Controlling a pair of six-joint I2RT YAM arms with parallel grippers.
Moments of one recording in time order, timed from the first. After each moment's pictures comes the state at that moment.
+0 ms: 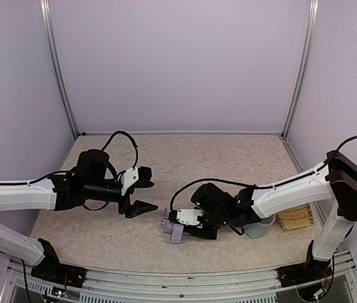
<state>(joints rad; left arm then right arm) -0.78 1.26 0.69 0.06 0.46 0.44 1.14 1.73 0.94 -0.16 0.11 -0.43</state>
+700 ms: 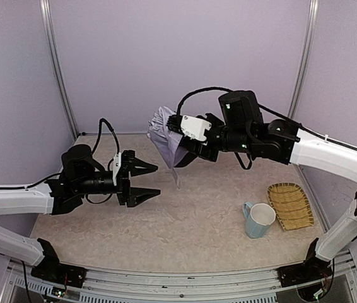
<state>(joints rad) -0.77 1.19 0.61 0.51 0.64 0.28 0.98 1.52 1.45 -0.30 0.11 -0.72</state>
